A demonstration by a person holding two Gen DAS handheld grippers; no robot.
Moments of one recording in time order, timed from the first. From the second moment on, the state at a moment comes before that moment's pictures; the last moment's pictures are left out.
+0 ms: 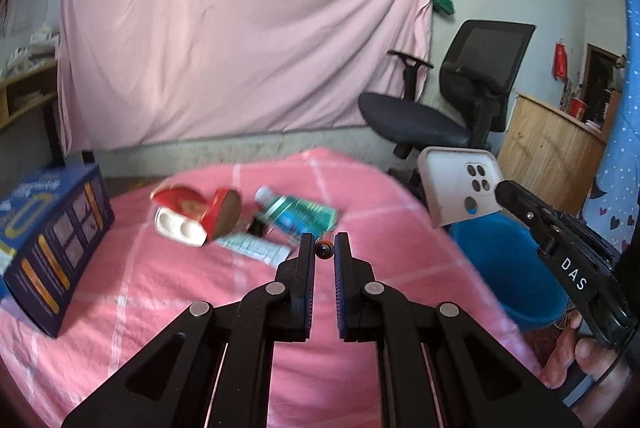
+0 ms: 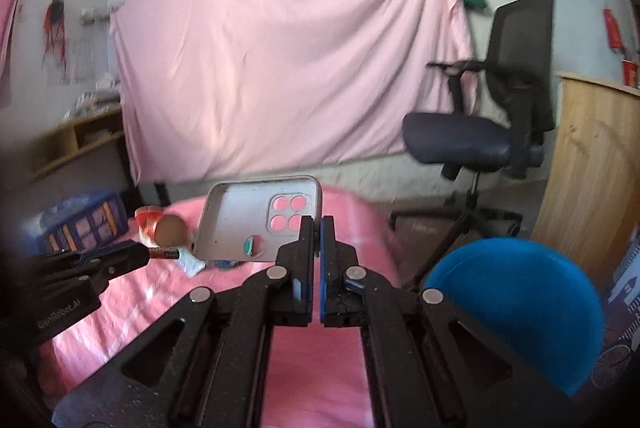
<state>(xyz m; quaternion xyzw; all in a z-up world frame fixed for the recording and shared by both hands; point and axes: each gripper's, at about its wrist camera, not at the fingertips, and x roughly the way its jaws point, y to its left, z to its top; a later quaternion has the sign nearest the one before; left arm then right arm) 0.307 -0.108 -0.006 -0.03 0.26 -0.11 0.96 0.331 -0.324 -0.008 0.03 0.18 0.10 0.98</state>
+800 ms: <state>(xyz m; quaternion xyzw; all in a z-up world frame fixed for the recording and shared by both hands) 0.315 -0.288 0.028 -0.01 0.20 -0.28 0.94 0.275 -0.468 0.007 0.11 0.12 -0.16 0.97</state>
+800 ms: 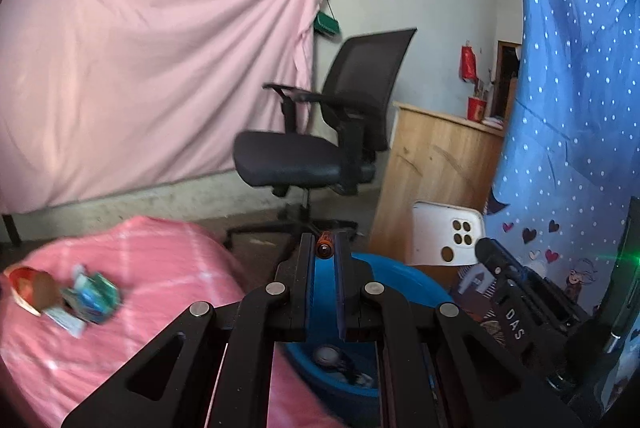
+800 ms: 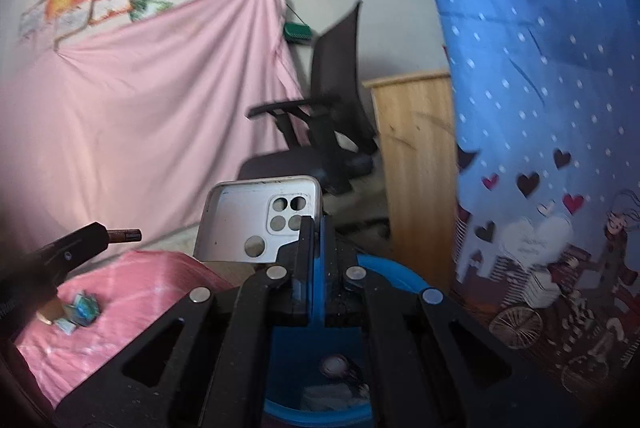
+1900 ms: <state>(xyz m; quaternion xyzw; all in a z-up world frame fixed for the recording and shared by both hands) 0.366 -0.326 -0.027 -0.03 0.35 -0.27 0.90 0.299 -0.504 -0.037 0.16 0.24 -0.16 0.94</state>
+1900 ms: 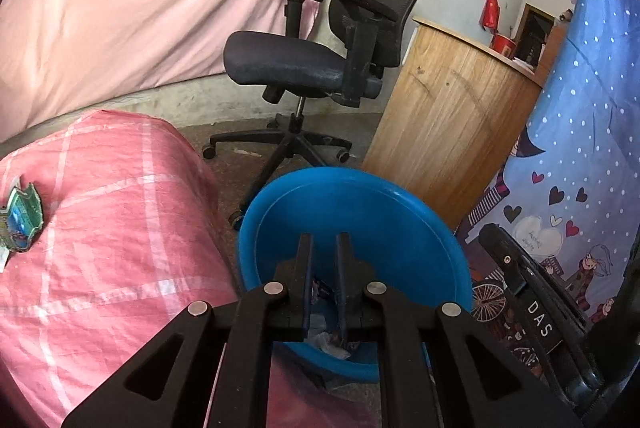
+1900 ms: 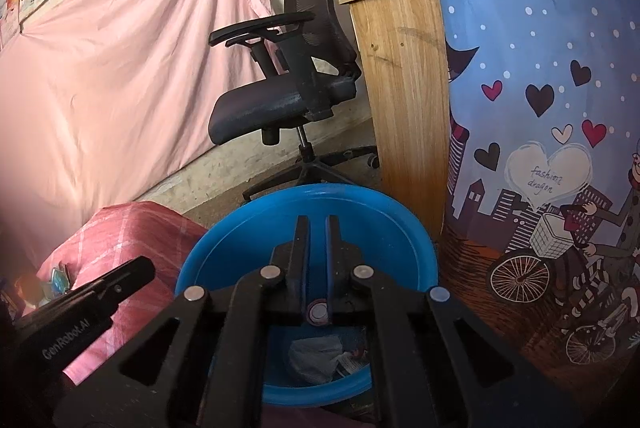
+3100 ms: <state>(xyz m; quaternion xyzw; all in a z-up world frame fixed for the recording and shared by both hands) 0.300 -0.109 0.036 -0.08 0.16 -0.05 0.98 0.295 -0.365 0.023 0.09 0.07 0.01 0.99</state>
